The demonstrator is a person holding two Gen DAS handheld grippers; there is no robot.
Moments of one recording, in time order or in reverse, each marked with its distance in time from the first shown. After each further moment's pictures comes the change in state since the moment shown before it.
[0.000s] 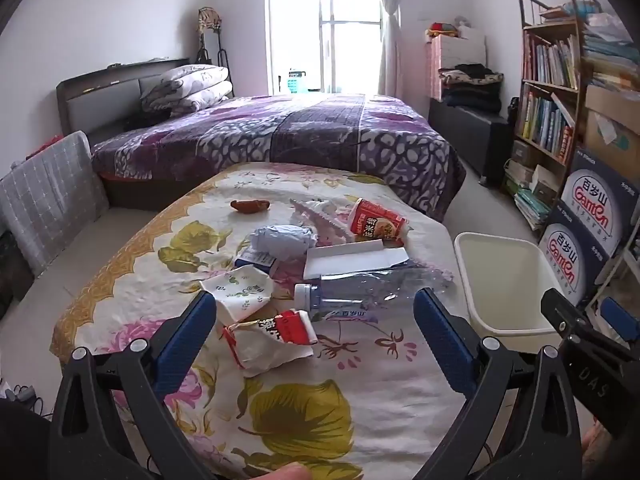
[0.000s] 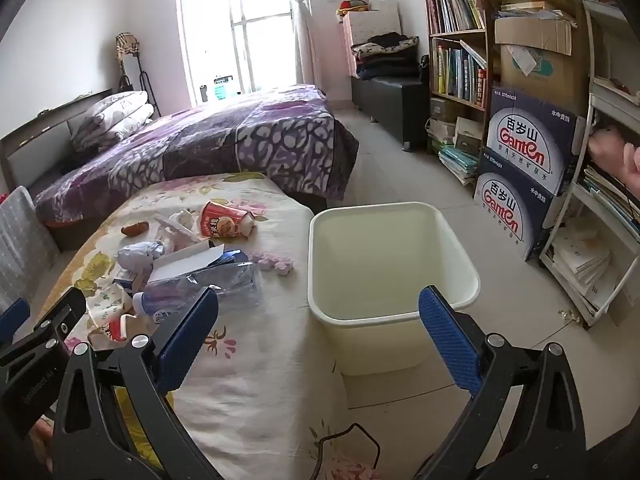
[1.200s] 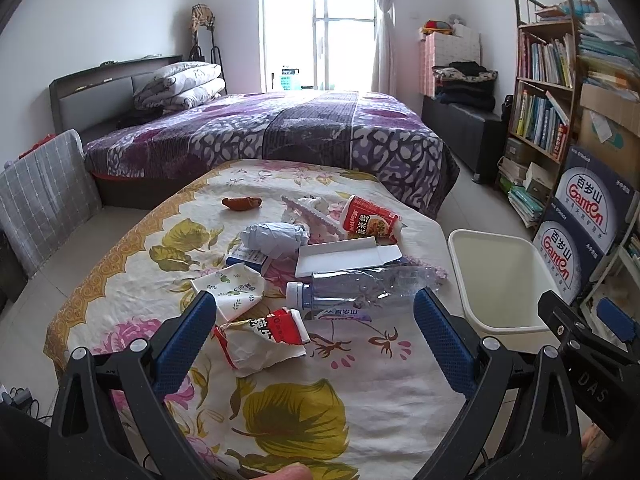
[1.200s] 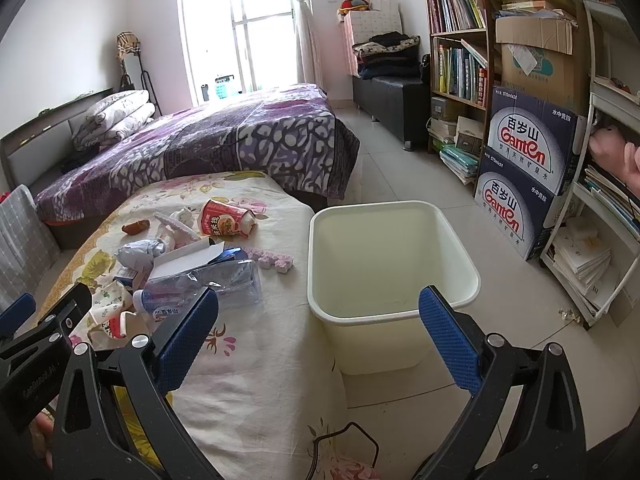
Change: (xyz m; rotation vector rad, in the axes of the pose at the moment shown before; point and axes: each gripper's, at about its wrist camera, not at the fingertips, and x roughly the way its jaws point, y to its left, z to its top) left arm 0.003 -0.003 -0.002 -0.004 0.006 -0.028; right arm -0.001 0.009 -0.007 -0.030 -0.020 -0.027
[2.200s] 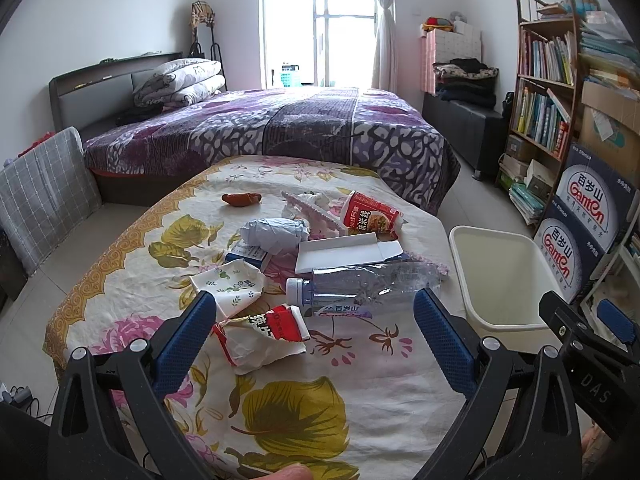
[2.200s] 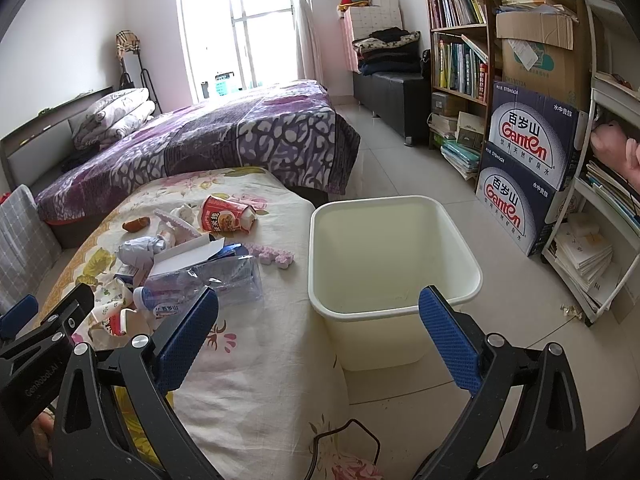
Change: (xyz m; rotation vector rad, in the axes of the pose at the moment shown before) left arm 0.006 0.004 -0.007 -0.003 0.011 -0.001; right arm 0.002 -0.001 -0.001 0.007 0.006 0.004
